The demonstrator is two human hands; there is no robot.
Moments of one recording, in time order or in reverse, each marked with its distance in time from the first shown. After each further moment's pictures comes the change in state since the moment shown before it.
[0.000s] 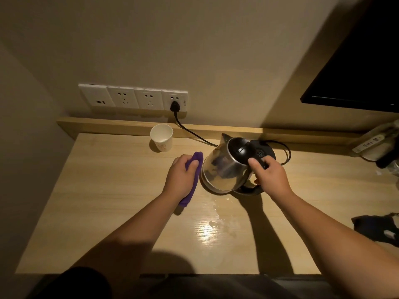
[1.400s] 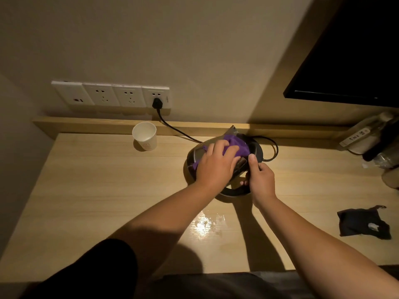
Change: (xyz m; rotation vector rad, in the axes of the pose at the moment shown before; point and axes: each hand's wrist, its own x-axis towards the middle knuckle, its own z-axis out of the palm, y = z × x) left_hand -0.003 0.084 0.096 0.494 0.144 0.657; right_hand -0.002 0.018 0.008 0.335 0.202 0.234
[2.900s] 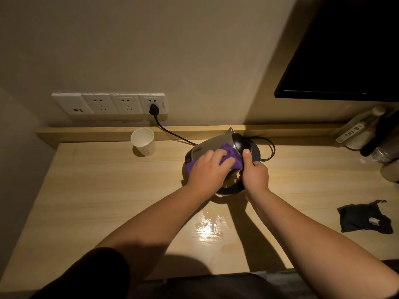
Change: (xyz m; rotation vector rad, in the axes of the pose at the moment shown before) left_hand -0.012 -0.010 -0.016 0.140 -0.219 0.222; right_hand -0.003 -0.020 0.008 -0.034 0.053 0.068
